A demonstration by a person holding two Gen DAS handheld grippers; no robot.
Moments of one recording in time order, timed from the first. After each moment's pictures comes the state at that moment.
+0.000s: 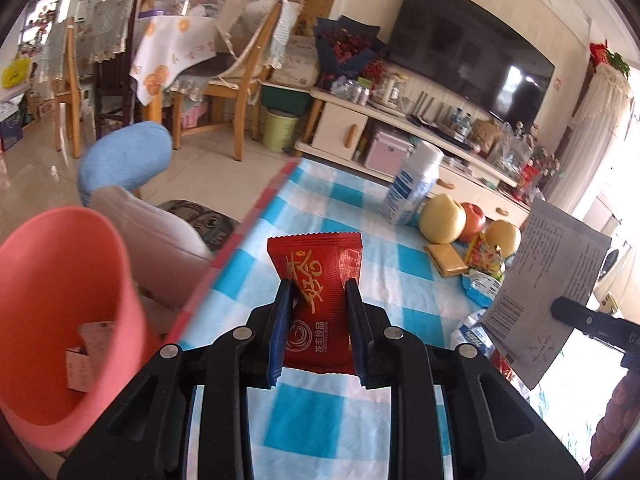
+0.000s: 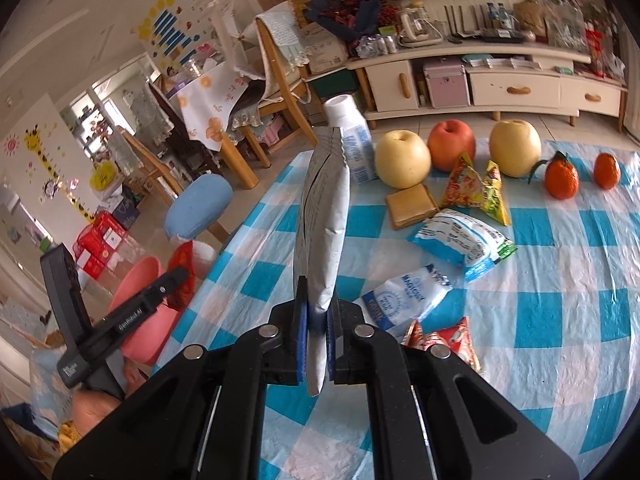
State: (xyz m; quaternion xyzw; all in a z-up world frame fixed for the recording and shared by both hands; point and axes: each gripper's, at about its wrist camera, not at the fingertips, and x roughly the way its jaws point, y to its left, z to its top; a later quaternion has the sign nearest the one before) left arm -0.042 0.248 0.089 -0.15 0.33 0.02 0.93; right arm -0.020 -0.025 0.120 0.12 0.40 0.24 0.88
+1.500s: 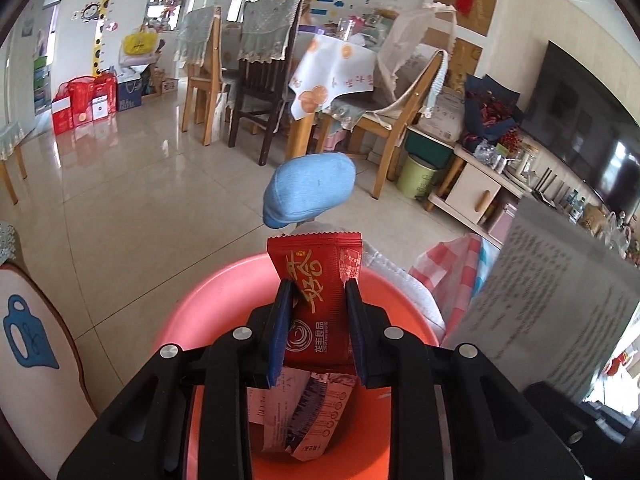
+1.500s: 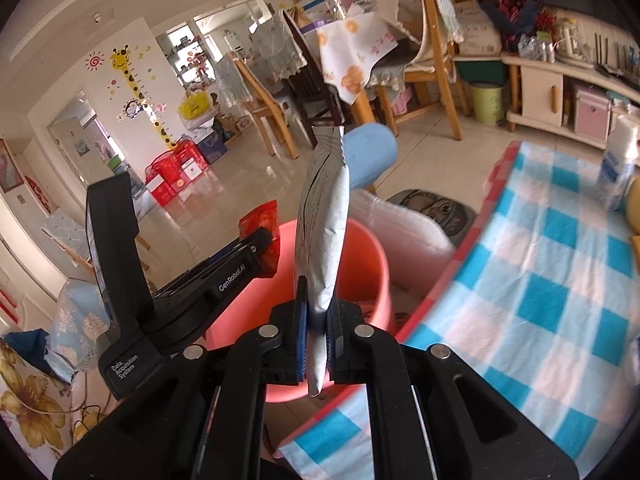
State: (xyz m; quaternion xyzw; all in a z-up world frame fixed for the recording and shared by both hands) left arm -0.102 0.444 0.102 -0.21 0.29 0.24 0.90; right arm -0.059 0.268 0.131 0.04 0.40 0.42 0.81
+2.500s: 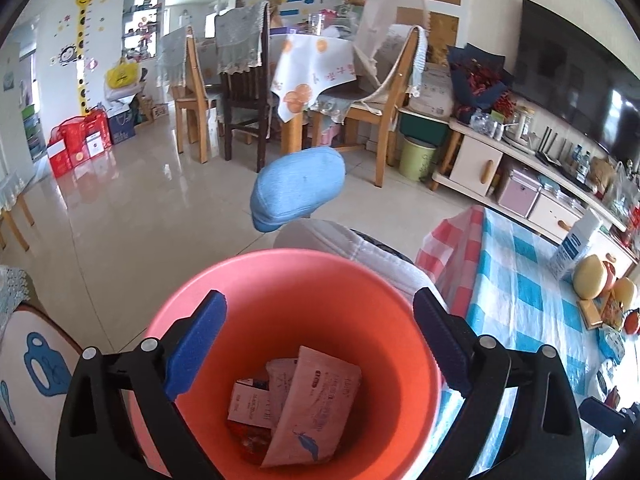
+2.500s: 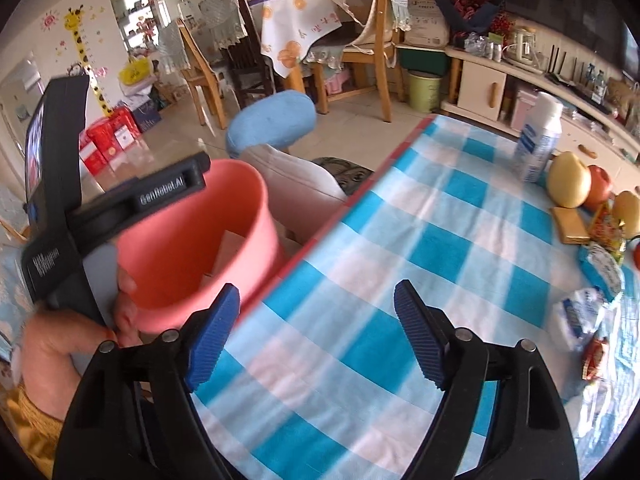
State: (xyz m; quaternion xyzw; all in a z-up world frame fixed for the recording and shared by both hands) left arm -0.074 0.399 0.100 -0.12 0.32 0.24 0.91; right arm -0.072 0.204 0.100 -0.06 0.43 0.30 0.85
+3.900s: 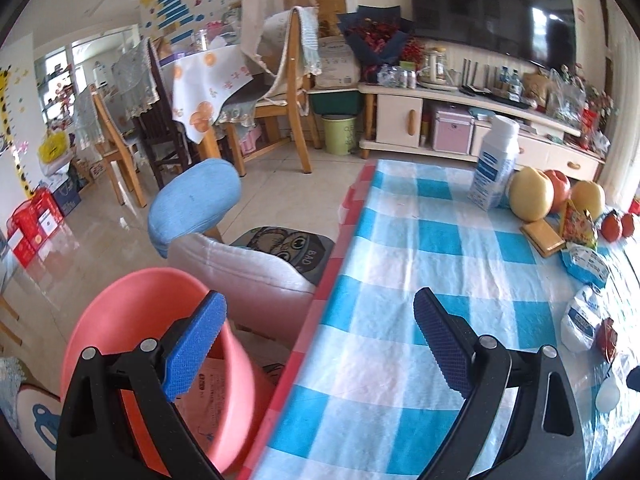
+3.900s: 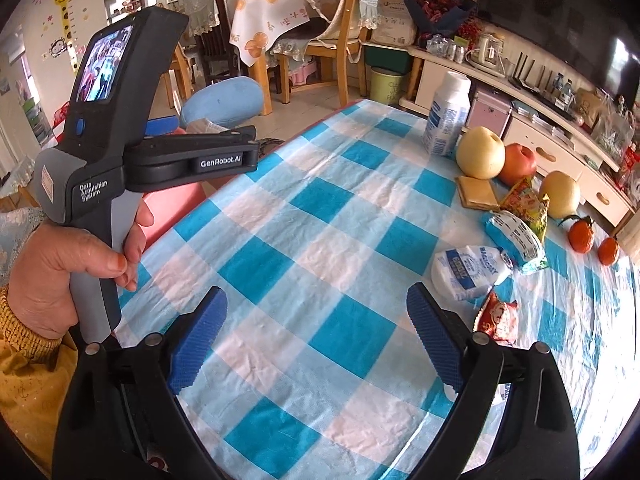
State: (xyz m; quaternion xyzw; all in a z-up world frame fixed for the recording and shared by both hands) left arm -0.022 0.259 0.093 0.01 0.35 0.12 0.93; right arm -0.088 0.093 0.099 -0.11 0.42 0.25 0.86
